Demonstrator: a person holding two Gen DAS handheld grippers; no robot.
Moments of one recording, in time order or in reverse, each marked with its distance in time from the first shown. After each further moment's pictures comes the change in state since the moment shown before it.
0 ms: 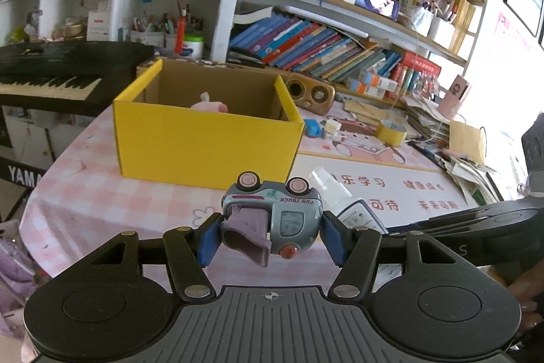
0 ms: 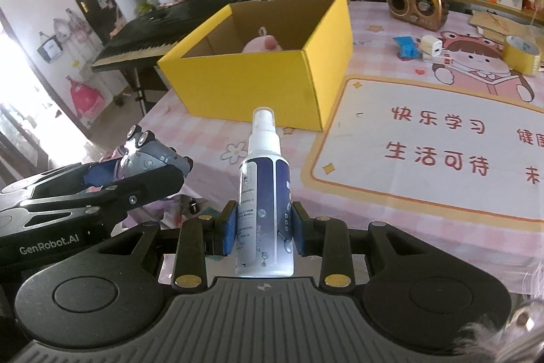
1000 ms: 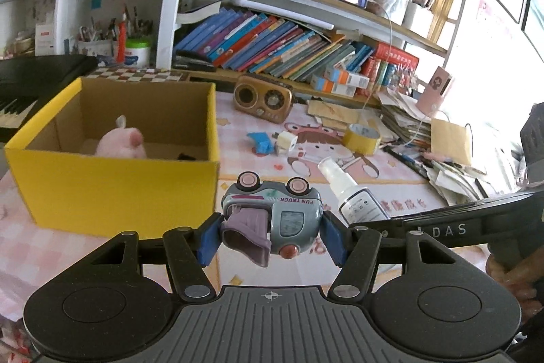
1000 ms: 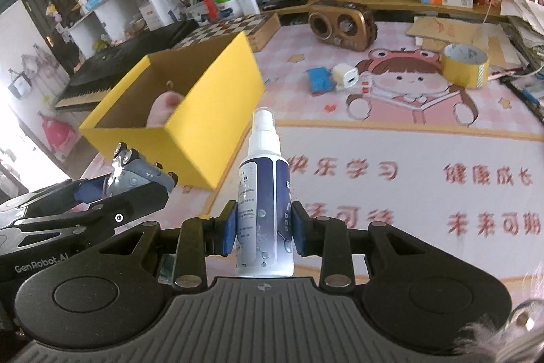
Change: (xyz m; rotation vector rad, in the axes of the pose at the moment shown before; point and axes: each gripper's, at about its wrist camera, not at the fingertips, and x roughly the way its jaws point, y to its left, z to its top) left arm 0.084 -0.065 0.043 0.060 0.019 -0.082; right arm -0.015 -0.116 0.047 0.095 -0.055 -0.077
